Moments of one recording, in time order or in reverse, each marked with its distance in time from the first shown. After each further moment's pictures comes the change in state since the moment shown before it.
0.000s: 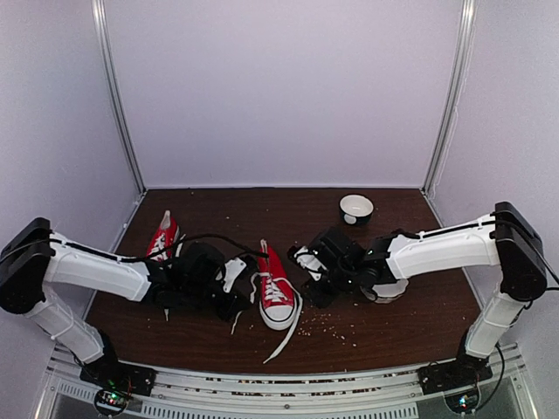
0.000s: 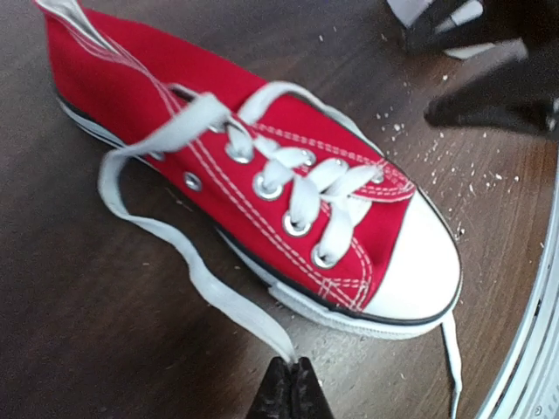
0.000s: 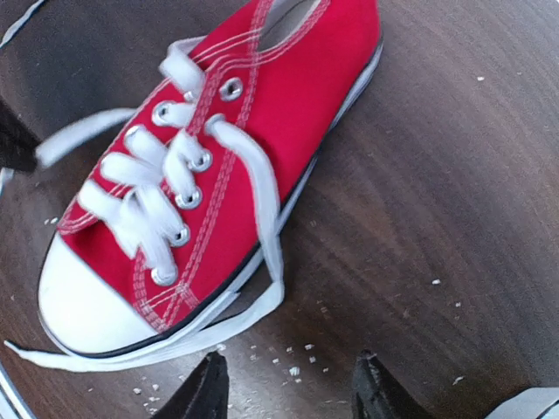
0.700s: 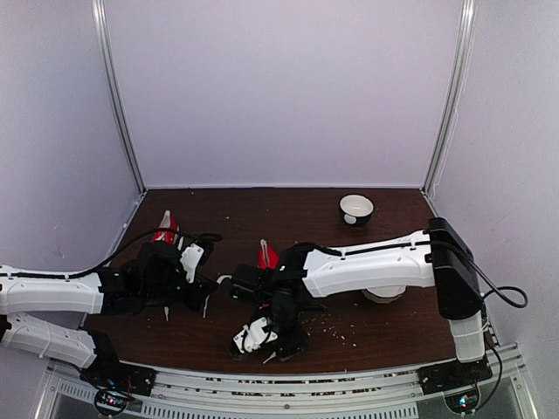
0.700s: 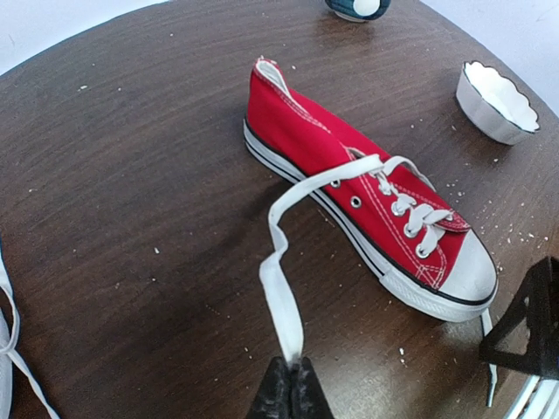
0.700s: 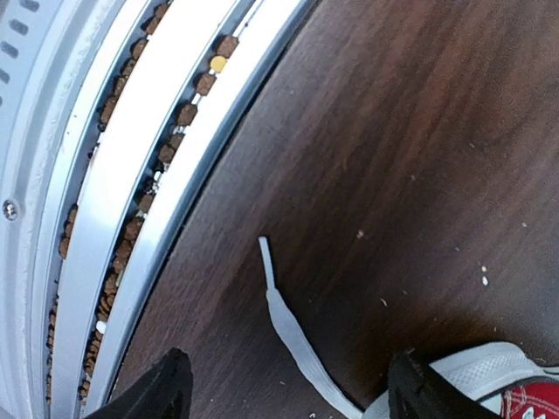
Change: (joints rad) left arm 0.077 -0.428 -0.188 -0.063 -0.230 -0.019; right arm 0.285 0.416 0.650 -0.703 -0.211 -0.946
